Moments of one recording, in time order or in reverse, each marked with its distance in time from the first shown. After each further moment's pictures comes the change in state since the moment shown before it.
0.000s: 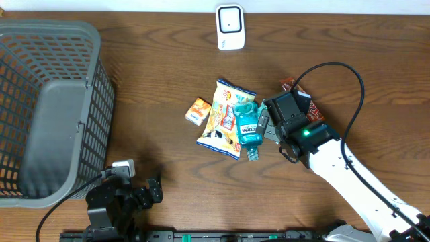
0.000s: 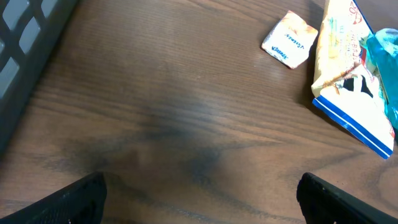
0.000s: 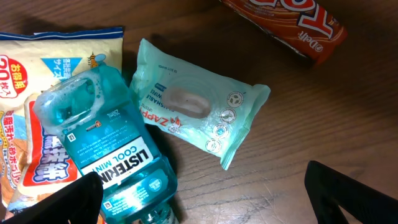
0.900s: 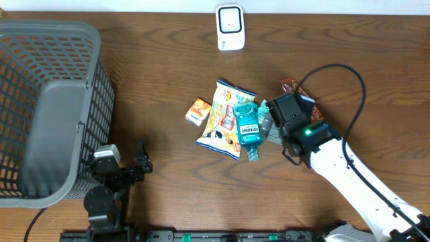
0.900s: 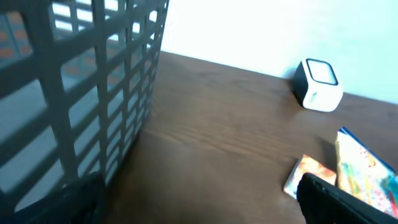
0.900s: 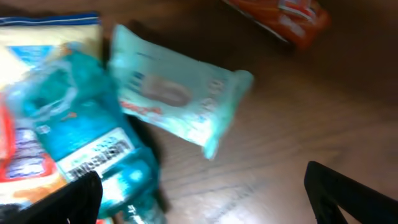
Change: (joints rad) left arm -0.001 0.006 -0.163 0.659 -0.177 -0.046; right arm -0.020 0.000 0.001 -0.084 0.003 0.040
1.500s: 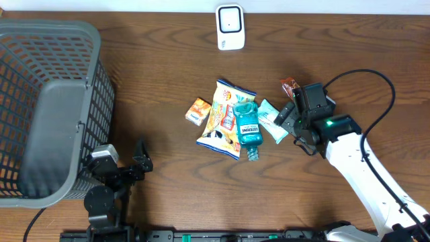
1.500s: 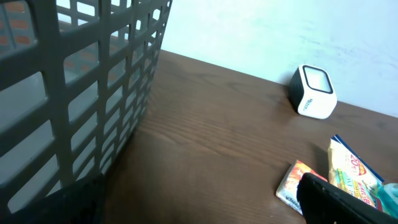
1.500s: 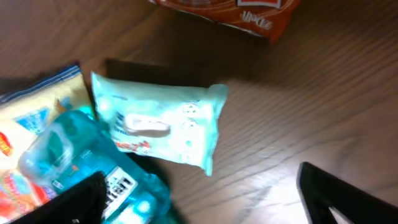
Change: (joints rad) left arm 0.000 0.004 -0.005 0.012 0.000 -0.063; right arm -0.188 0.003 -0.009 0.060 -0.175 0.123
